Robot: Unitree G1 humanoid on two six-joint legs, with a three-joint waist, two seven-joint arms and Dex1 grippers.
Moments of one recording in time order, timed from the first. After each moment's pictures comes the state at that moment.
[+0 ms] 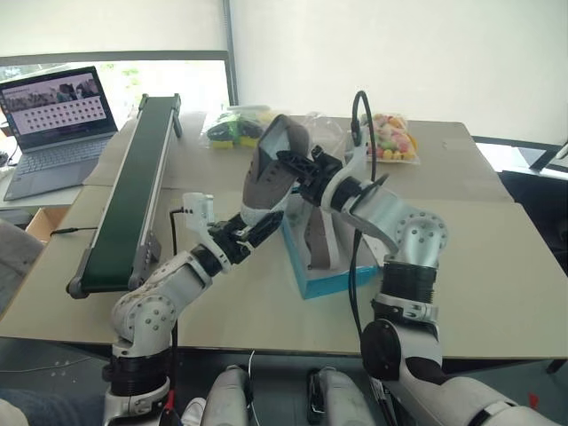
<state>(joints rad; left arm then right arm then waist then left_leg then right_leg) -0.28 0.28 0.12 -0.38 -0.85 0.80 -0.29 -0.88 0.07 -0.43 0.11 1.19 1.05 -0.25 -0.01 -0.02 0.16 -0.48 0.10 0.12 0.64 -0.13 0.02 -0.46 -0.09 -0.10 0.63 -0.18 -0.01</state>
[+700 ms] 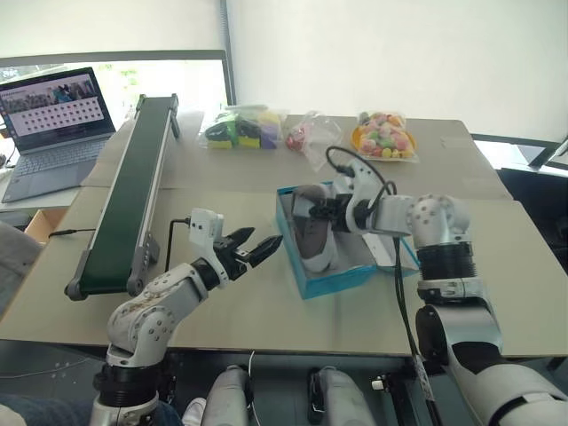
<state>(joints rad) -0.22 0.32 0.08 -0.38 -0.77 0.78 -0.34 -0.92 -0.31 0.01 0.39 0.72 1.22 0.10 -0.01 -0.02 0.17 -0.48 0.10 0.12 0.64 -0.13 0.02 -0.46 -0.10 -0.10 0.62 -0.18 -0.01</state>
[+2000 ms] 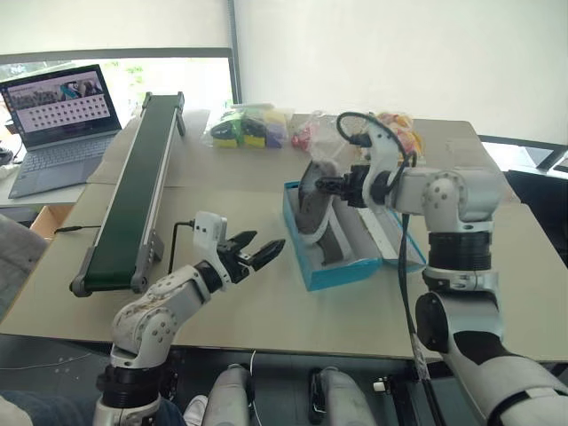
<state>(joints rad) -0.23 0.31 0.06 -0.38 -0.75 0.79 -0.37 -0.96 -0.27 -0.15 0.14 0.44 1.32 0.27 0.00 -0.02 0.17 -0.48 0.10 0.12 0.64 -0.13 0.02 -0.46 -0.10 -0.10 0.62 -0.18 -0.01</state>
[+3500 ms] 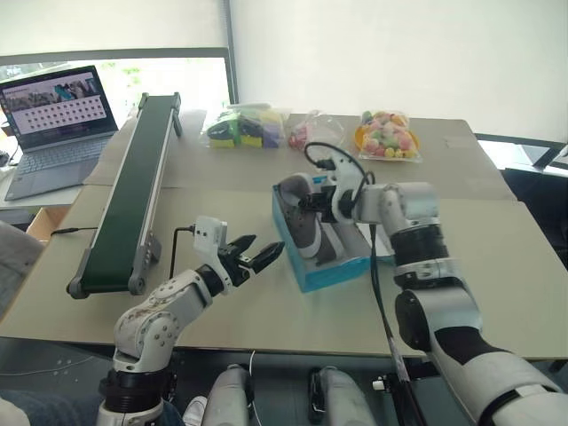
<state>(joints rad) -0.19 0.29 0.06 -0.38 -0.75 0.79 -0.33 -1.08 -0.30 -0.01 0.47 0.33 1.15 0.46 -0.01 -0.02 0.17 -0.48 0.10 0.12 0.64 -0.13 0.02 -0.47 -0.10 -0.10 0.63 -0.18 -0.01</state>
